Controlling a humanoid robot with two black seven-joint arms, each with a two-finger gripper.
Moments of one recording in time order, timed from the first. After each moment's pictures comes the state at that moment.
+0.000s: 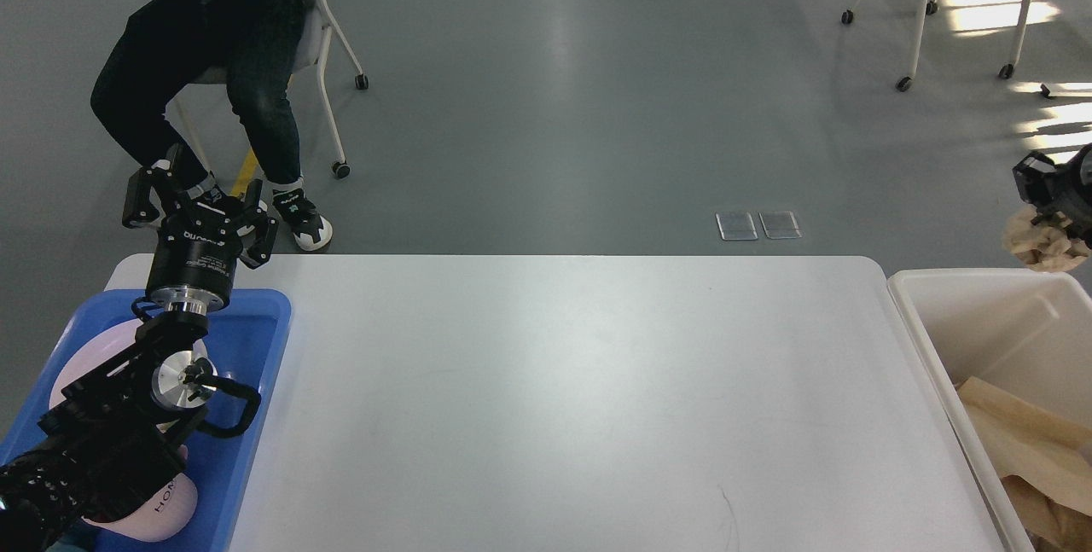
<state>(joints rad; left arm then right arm) -0.67 0.29 -0.60 -0.44 -0.20 -0.47 -0.71 1.39 -0.60 -0.86 0.53 0.06 0.33 -0.57</state>
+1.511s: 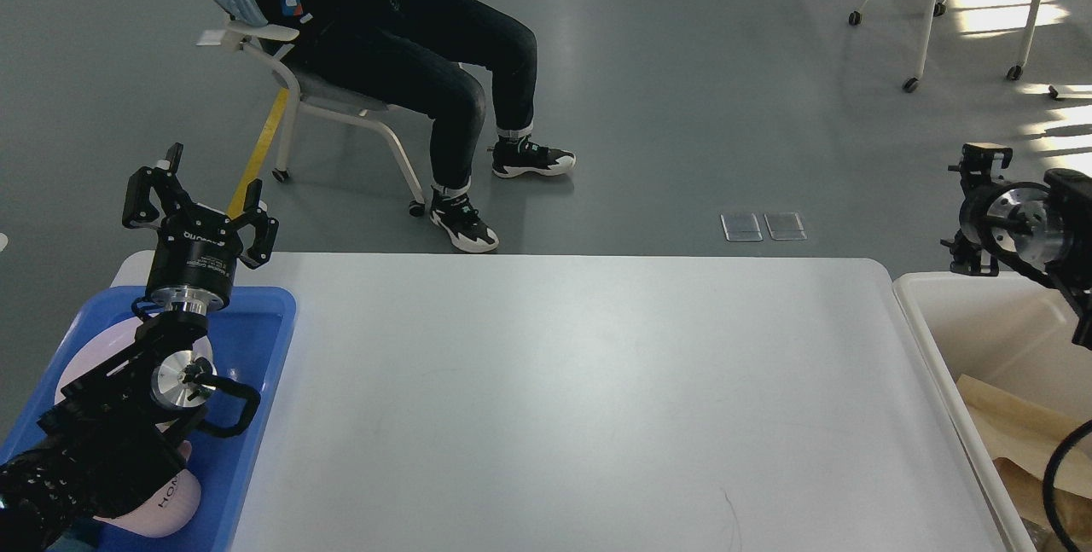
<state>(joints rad) -0.67 0.29 -0.60 -0.44 -0.20 -0.47 -0.71 1.05 -0.53 0.10 0.46 0.06 -0.06 -0.26</state>
